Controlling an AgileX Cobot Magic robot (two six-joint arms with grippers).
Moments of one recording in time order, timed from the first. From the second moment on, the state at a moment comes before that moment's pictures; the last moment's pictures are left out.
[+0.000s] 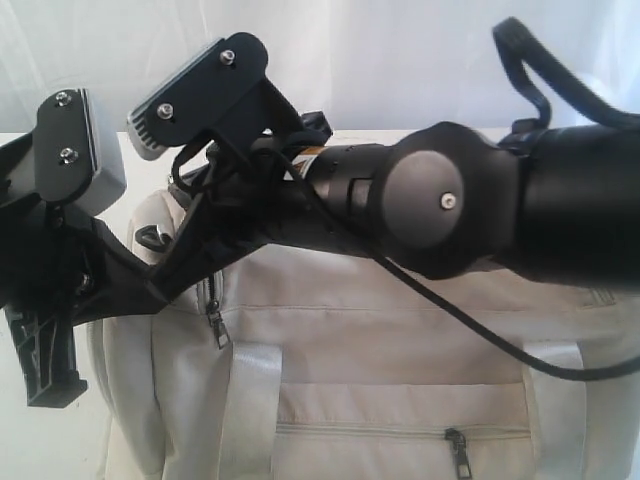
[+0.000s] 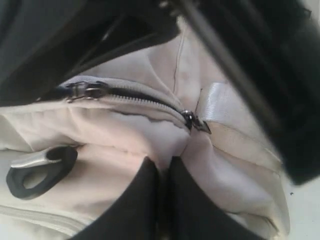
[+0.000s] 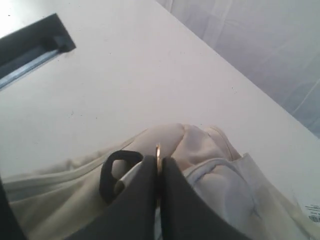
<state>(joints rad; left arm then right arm) -0.38 1.07 -0.79 -0.54 0.73 1.07 0.78 1.54 -1.04 0.59 -0.03 -0.76</state>
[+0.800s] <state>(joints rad) -0.38 1.07 -0.79 -0.54 0.73 1.06 0.62 1.86 -1.37 0.59 0.04 -0.71</state>
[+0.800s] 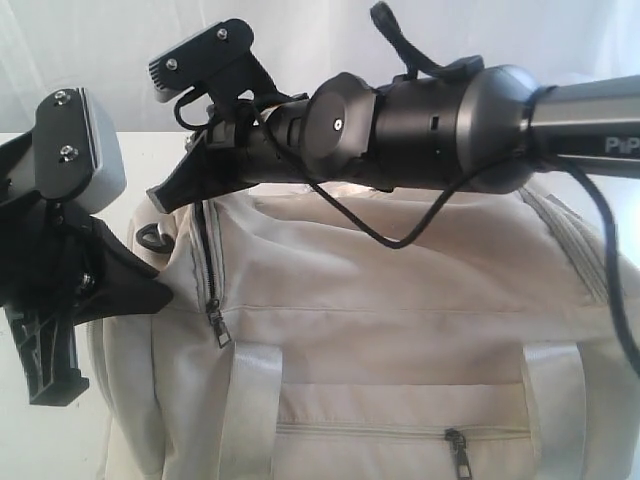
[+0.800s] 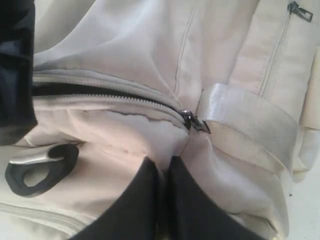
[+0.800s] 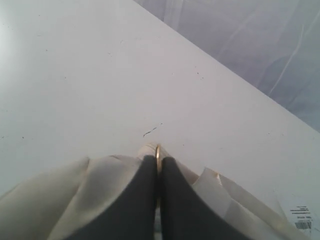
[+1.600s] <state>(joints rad) -0.38 1.07 -0.79 -0.54 0.74 1.05 0.37 1.96 -1.51 0.54 0.40 -0.53</state>
